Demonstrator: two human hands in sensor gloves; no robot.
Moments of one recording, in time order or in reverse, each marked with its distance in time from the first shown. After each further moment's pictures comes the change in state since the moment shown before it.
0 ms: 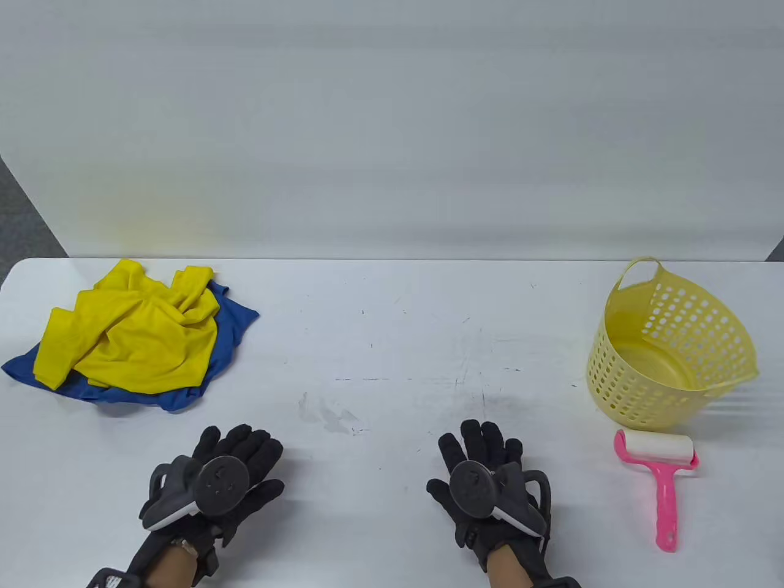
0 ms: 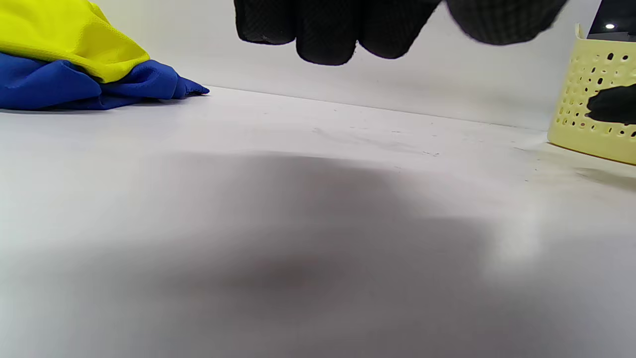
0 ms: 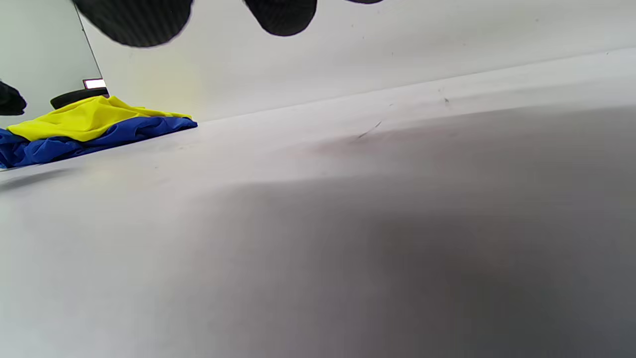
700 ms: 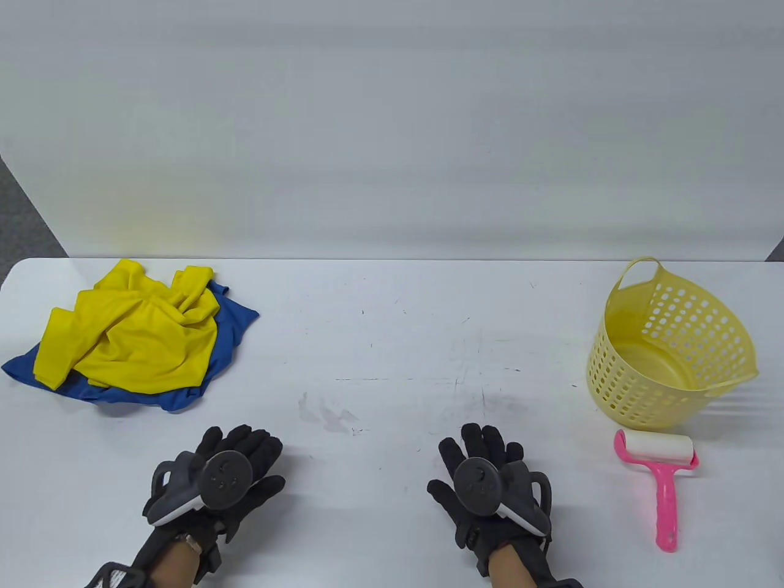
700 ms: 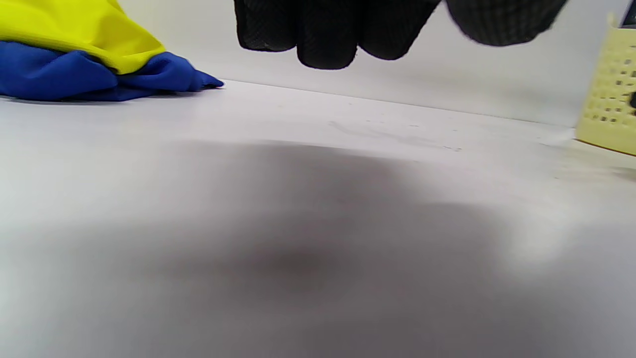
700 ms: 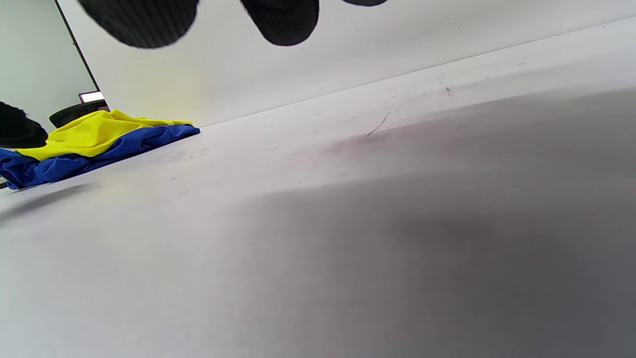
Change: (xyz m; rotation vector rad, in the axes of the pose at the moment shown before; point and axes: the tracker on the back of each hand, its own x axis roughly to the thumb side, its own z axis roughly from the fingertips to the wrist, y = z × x) left_hand -0.011 -0.003 -0.011 -0.020 0.091 0.003; right_hand -0.003 -0.003 0.002 0.009 0.020 -0.088
